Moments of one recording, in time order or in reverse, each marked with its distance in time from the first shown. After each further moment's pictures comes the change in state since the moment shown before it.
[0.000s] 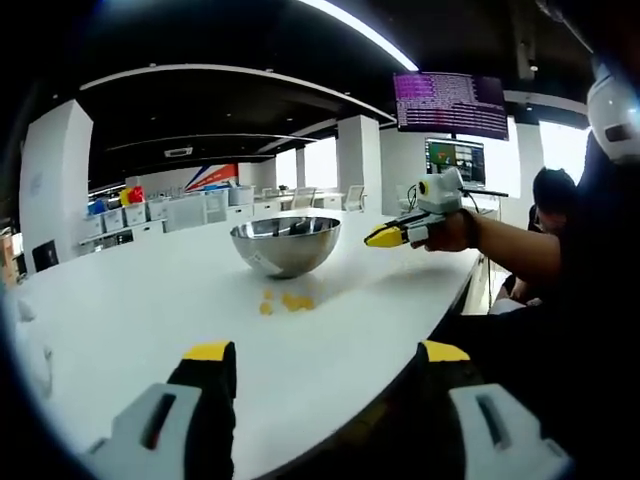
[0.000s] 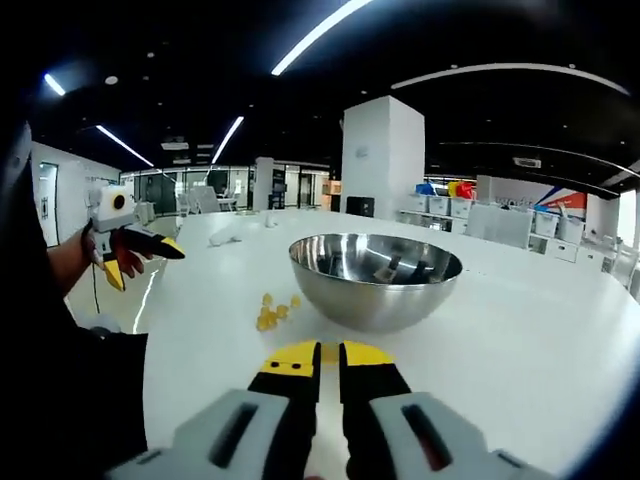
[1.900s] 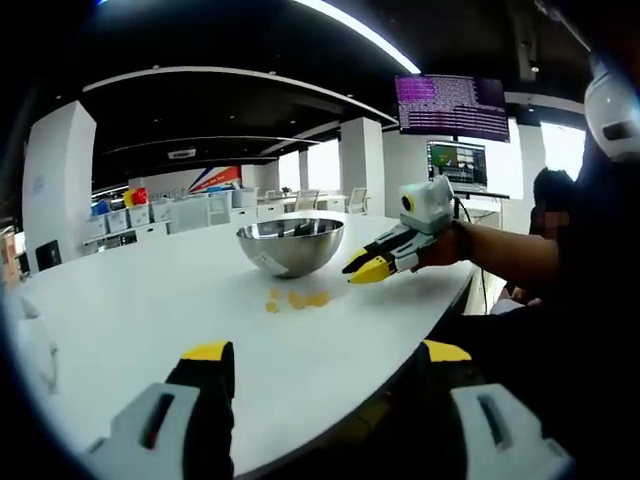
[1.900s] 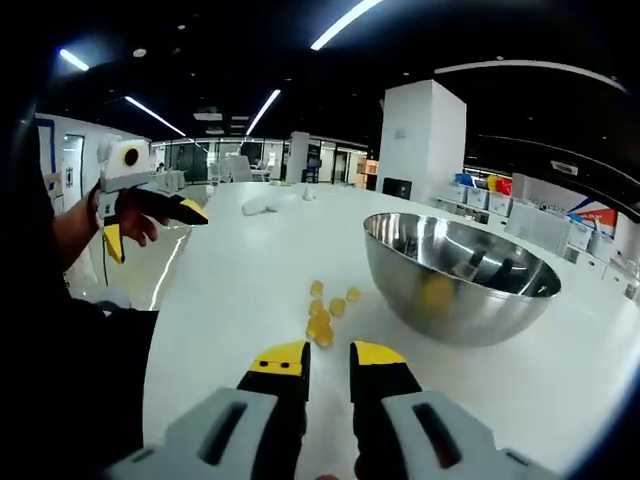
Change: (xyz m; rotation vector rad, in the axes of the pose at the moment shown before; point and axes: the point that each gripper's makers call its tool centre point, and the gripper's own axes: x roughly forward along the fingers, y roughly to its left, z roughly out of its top) left arm -0.019 0.004 -0.002 -0.005 -0.014 0.024; right arm 0.079 0.073 -0.018 -0.120 0.117 0.162
